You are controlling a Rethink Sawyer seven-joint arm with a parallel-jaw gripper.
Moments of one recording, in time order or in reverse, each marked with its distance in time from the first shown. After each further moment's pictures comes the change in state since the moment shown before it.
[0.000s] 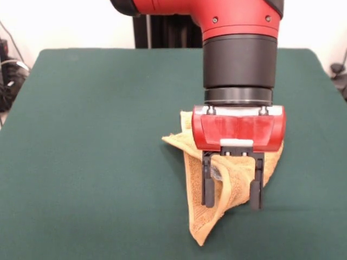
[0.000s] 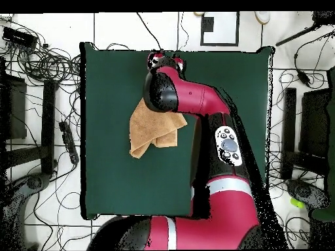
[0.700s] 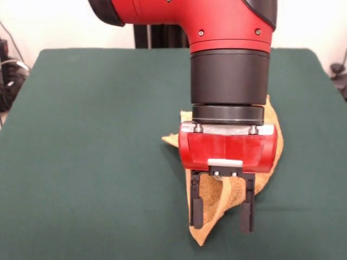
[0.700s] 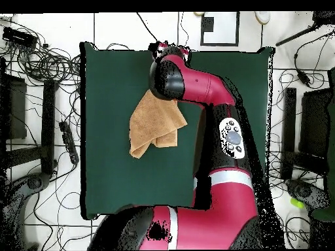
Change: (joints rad) arm 0.000 0.064 -0.010 -0.145 0.033 0.099 0.000
